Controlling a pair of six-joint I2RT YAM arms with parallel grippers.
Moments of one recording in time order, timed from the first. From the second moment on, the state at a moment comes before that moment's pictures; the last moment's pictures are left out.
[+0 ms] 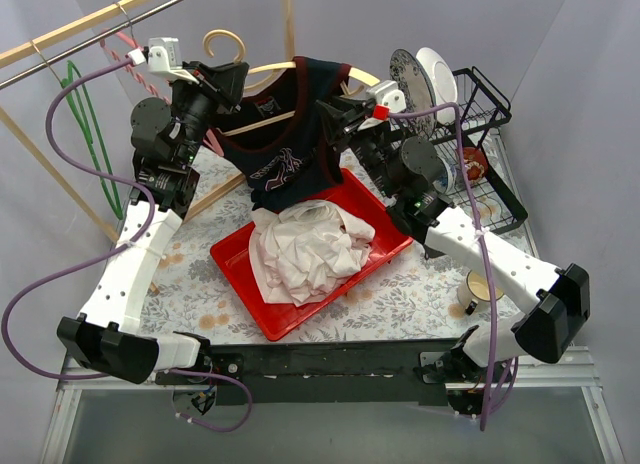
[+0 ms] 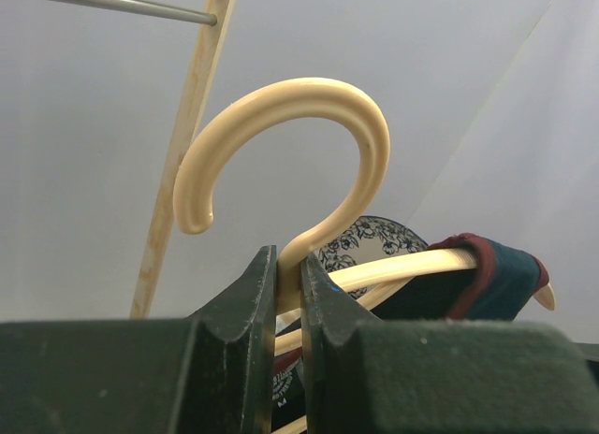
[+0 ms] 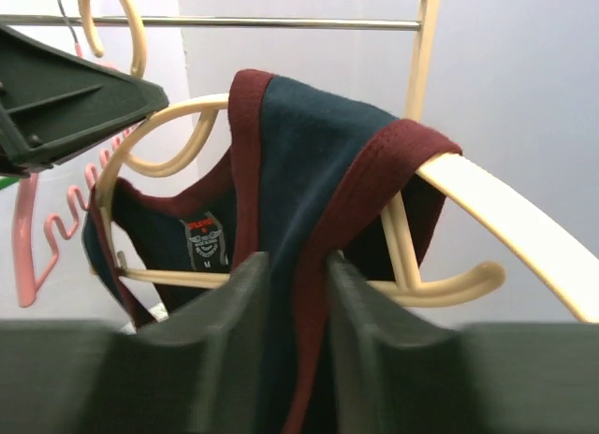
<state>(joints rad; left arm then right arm) -0.28 1.29 1.49 0.19 0.13 -0.46 0.83 1.41 1.31 0.55 0.14 -0.06</state>
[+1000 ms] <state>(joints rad) -0.29 1.25 1.45 0.16 0.05 -0.36 0.79 1.25 1.27 0.48 0.29 -0.11</state>
